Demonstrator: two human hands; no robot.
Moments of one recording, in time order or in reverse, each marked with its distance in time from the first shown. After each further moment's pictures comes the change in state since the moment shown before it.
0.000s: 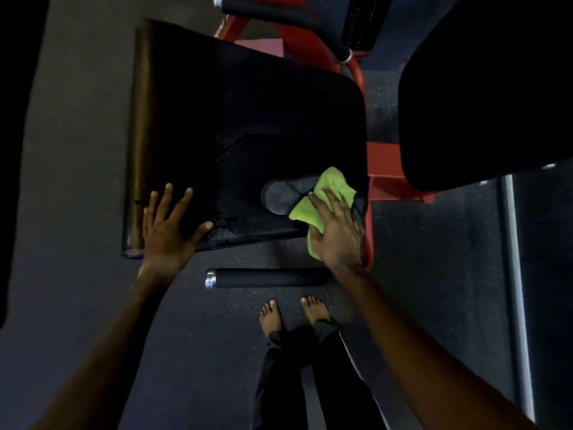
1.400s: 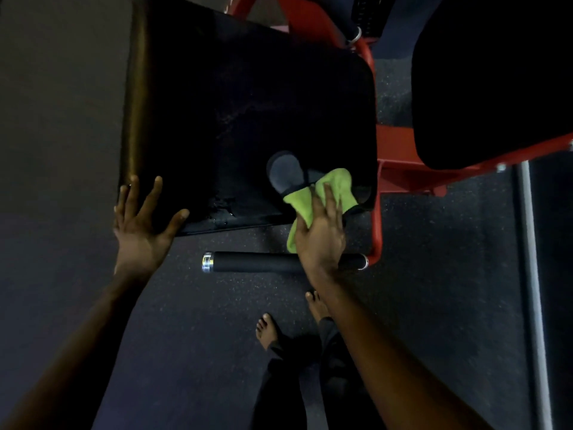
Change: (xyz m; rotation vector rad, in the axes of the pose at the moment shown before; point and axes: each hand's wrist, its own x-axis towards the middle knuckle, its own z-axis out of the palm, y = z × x) left_hand -0.027 -0.028 -0.009 -0.056 0.087 -0.070; right_hand -0.032 -0.048 0.030 0.210 0.123 0.198
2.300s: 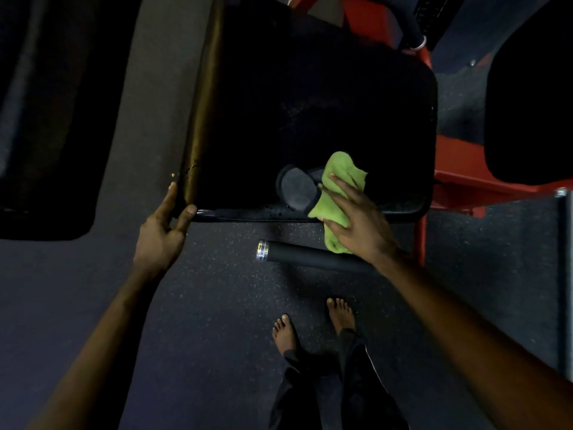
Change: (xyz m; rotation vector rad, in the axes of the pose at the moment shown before) left_hand -0.024 -0.045 -0.041 -0.300 -0.081 -0.270; right_hand 0.031 -0.005 -0.010 -0.102 -0.273 -0.617
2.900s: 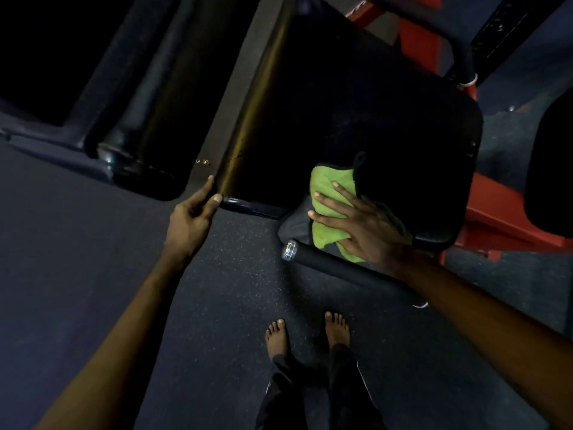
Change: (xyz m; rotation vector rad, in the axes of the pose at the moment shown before) left_hand 0.000 -0.024 0.005 -0.328 0.078 -0.004; right_hand 0.041 -0.030 -0.005 -0.431 -0.228 -0.574
